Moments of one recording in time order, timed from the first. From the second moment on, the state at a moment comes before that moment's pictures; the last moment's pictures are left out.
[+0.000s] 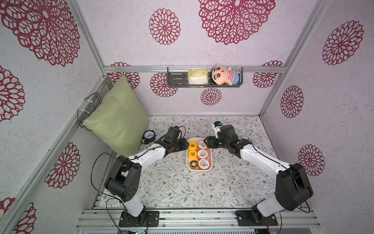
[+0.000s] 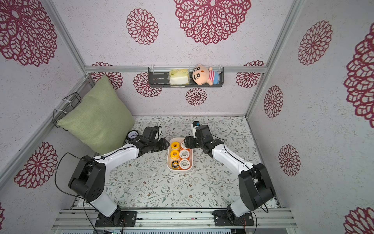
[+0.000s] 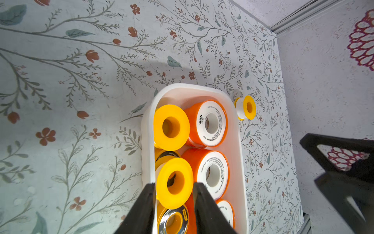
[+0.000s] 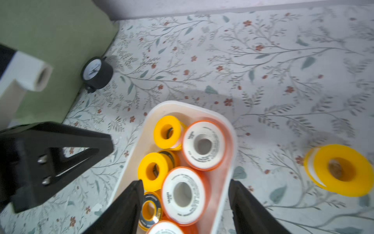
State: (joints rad) left arm -0.49 1.69 1.11 -0.22 0.21 -0.64; right arm 0.48 1.52 1.08 -0.26 -0.12 0.33
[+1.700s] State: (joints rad) left arm -0.50 1.70 0.99 -0.20 0.26 -0.65; right arm 0.18 1.87 1.20 -0.32 -0.05 0.25
